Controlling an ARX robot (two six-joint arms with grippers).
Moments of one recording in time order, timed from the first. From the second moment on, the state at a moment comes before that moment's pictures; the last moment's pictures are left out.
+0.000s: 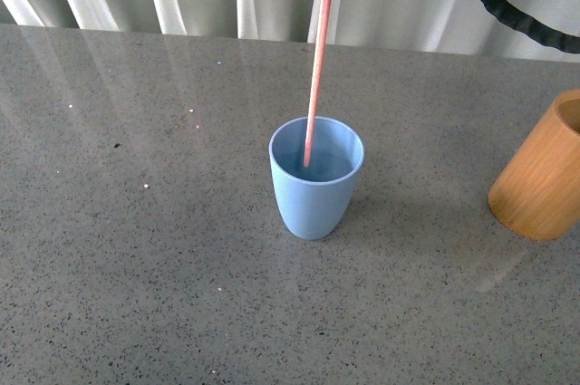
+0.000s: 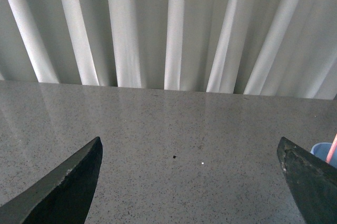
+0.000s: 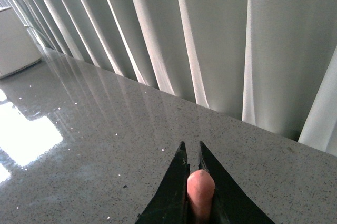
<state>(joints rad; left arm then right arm) 0.00 0.00 0.02 0.00 0.00 0.00 0.42 1.77 0.85 0.86 -0.31 0.18</state>
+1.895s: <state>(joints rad) 0.00 0.00 0.02 0.00 0.00 0.00 -0.01 0.93 0.05 0.87 -0.01 -0.02</state>
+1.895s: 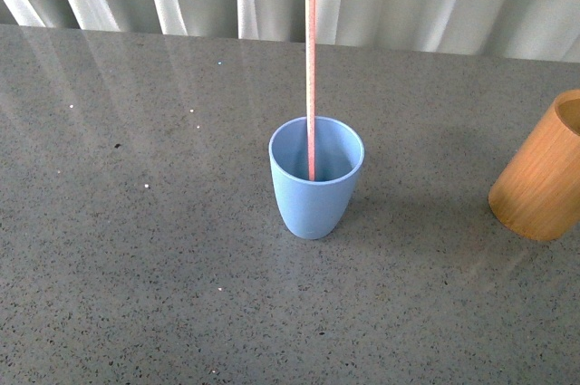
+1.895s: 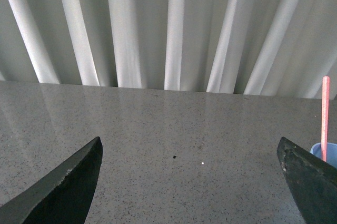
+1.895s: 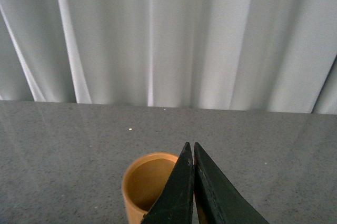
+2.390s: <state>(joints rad) 0.00 0.00 0.02 0.00 0.00 0.00 0.00 0.56 0.02 0.55 0.00 -0.01</state>
